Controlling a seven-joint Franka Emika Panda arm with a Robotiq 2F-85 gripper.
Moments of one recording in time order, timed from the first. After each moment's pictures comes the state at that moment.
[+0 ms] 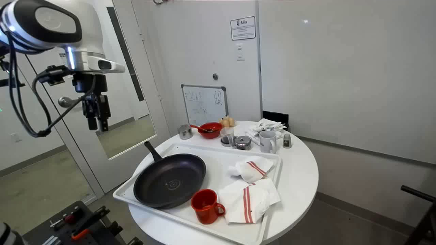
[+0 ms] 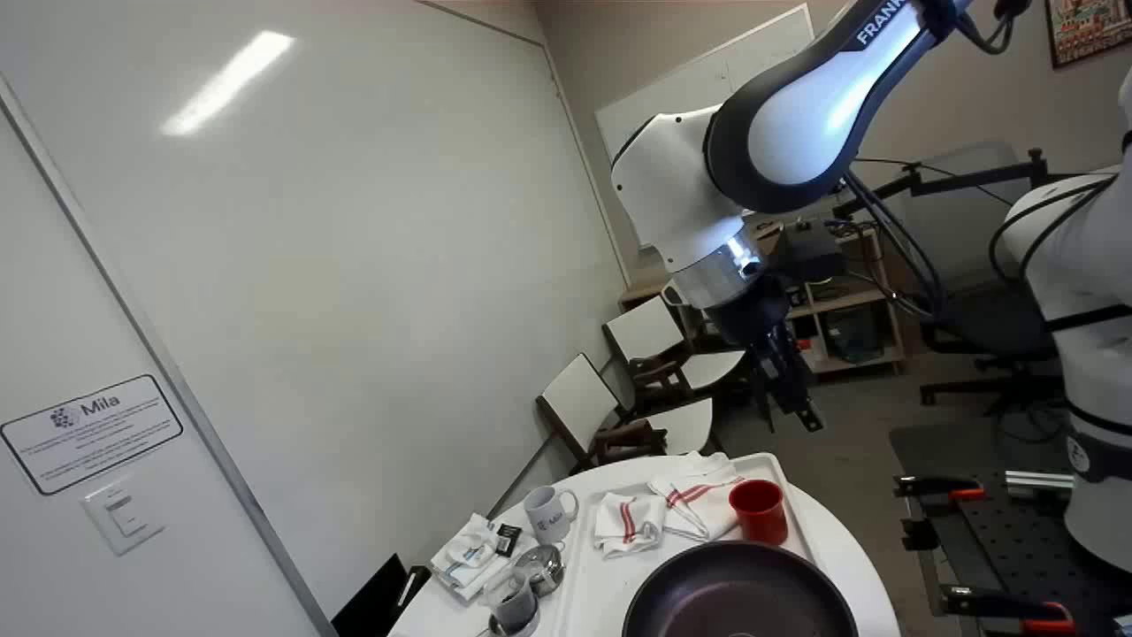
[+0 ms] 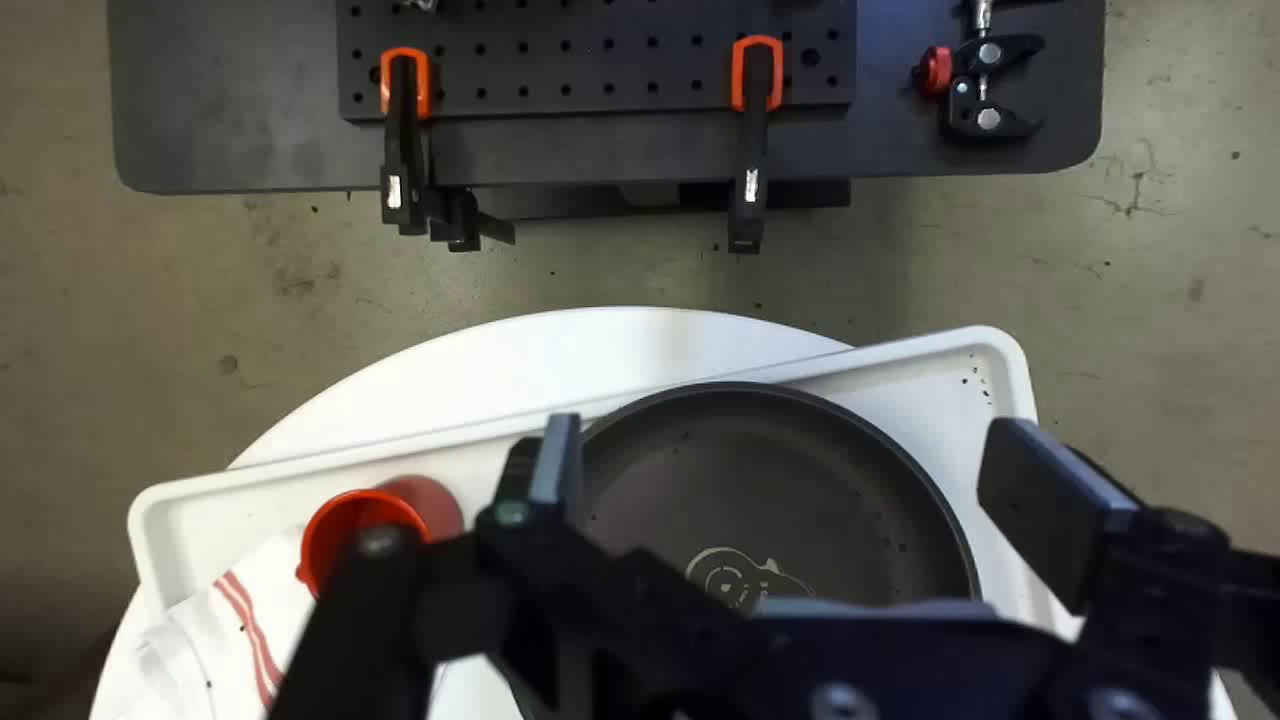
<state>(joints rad) 0.06 -0.52 0.16 -2.60 0.03 1.81 0.21</state>
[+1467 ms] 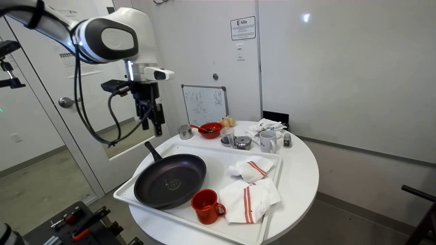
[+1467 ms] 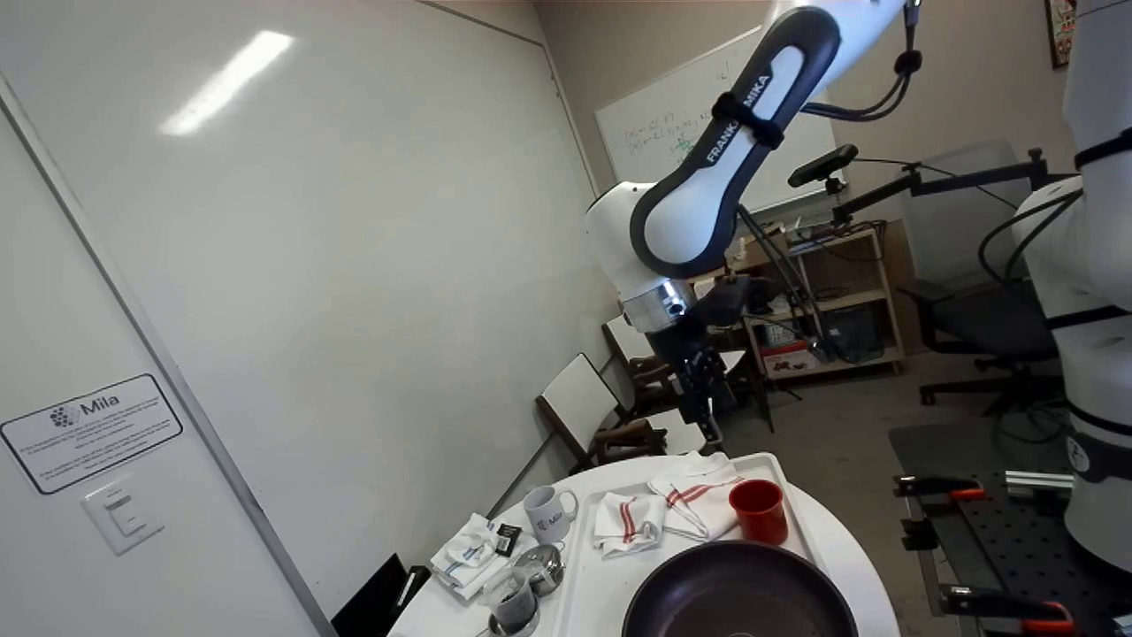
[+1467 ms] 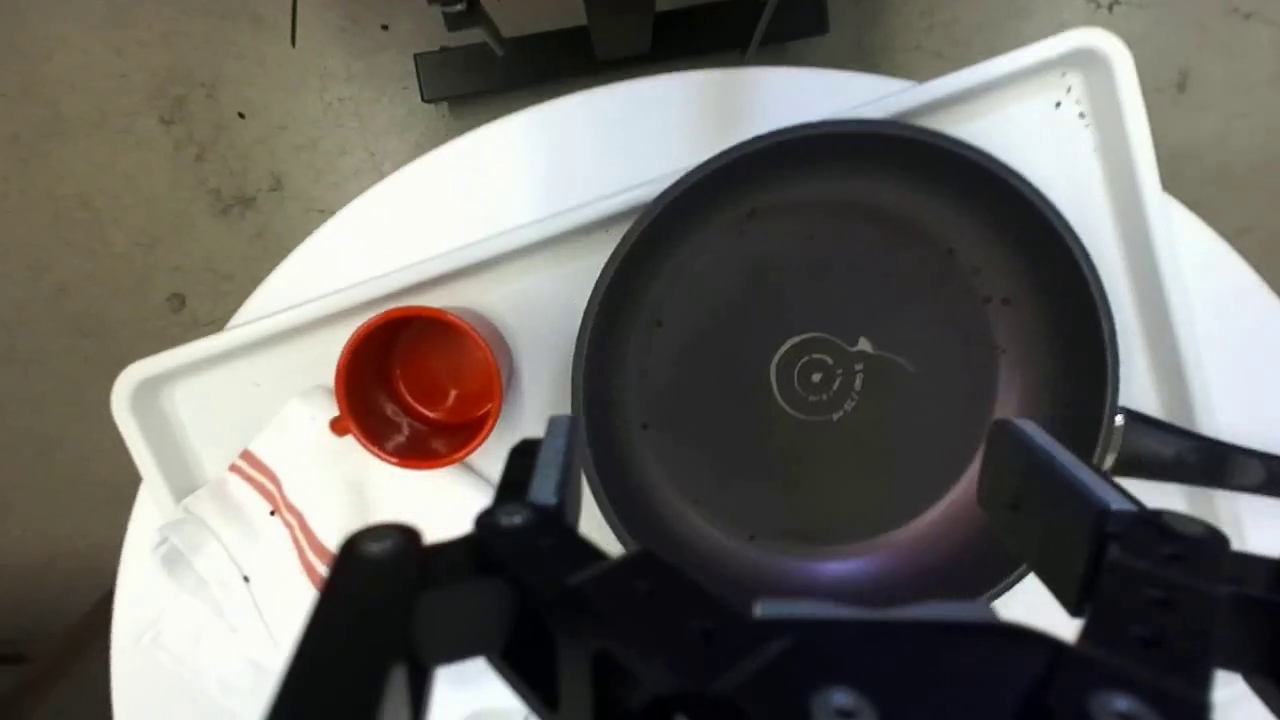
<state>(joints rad) -0.04 -0.20 0.00 -2.45 0.00 2.10 0.11</state>
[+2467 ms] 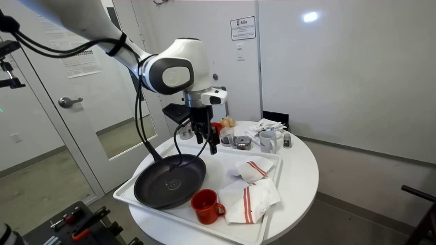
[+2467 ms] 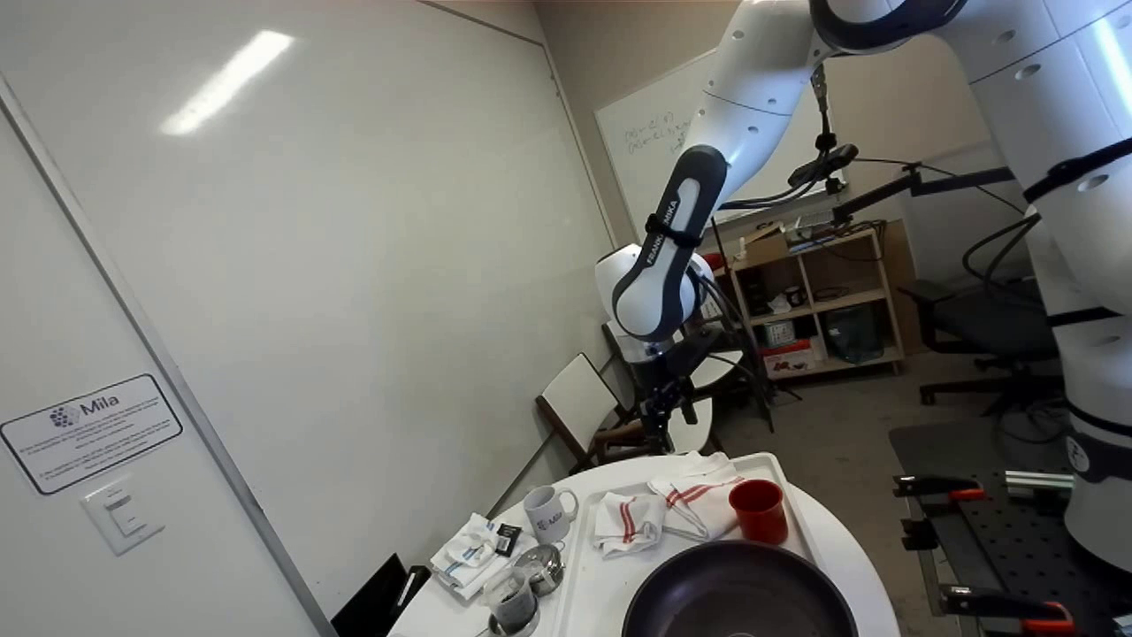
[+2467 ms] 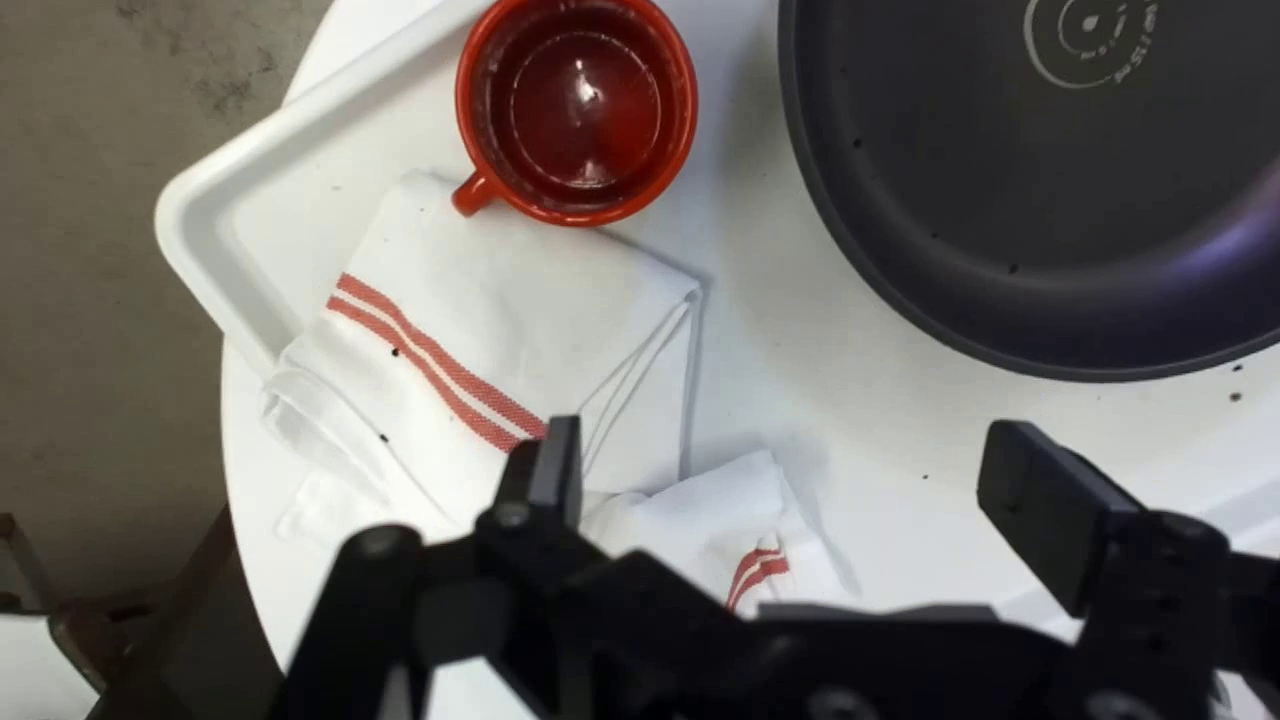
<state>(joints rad) -0.15 0.19 -0.12 -2.26 0.04 2.44 0.03</state>
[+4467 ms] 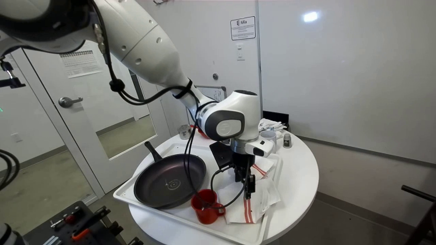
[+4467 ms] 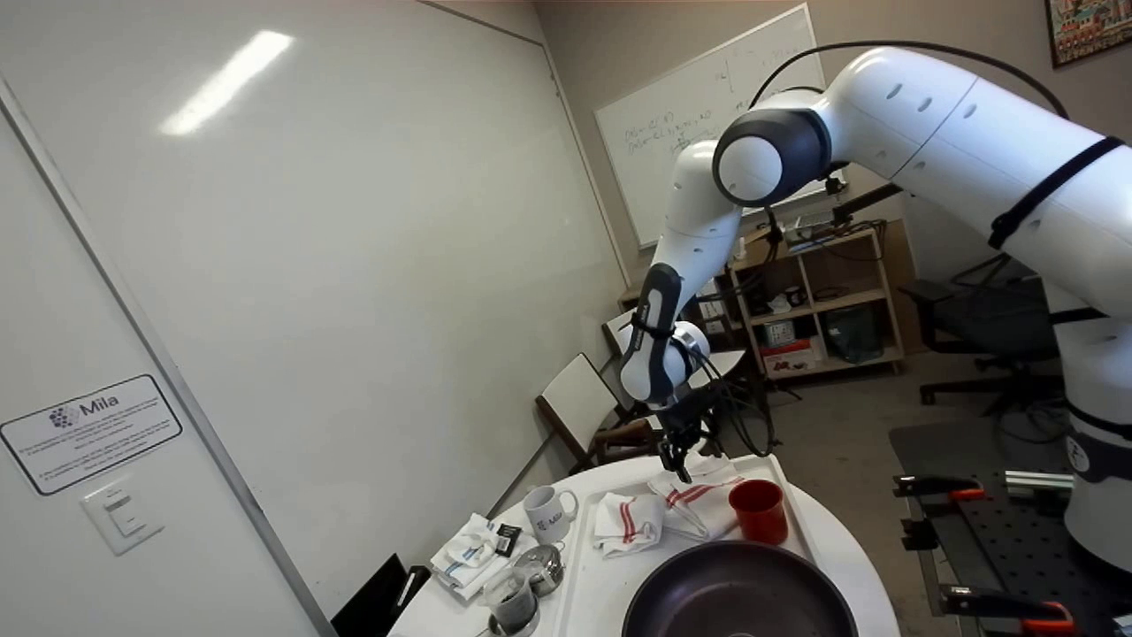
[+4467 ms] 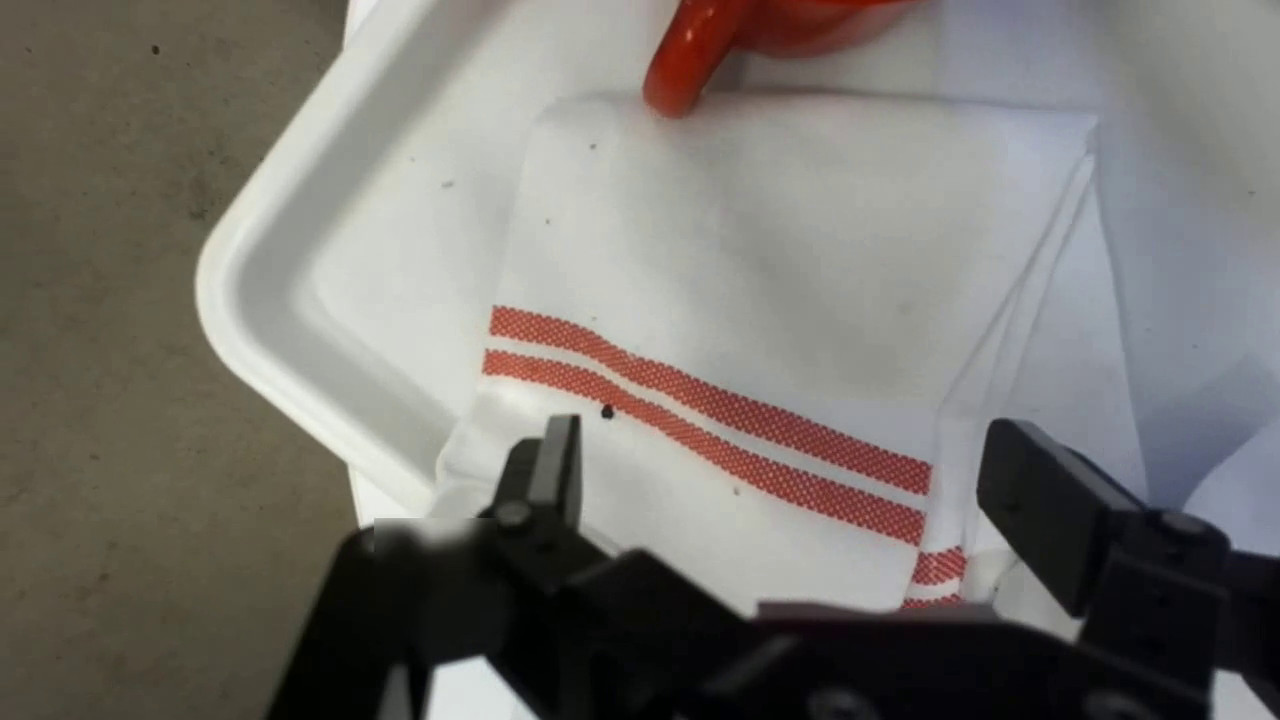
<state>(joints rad) -0.26 0.70 -0.20 -1.89 0.15 2.44 0.14</state>
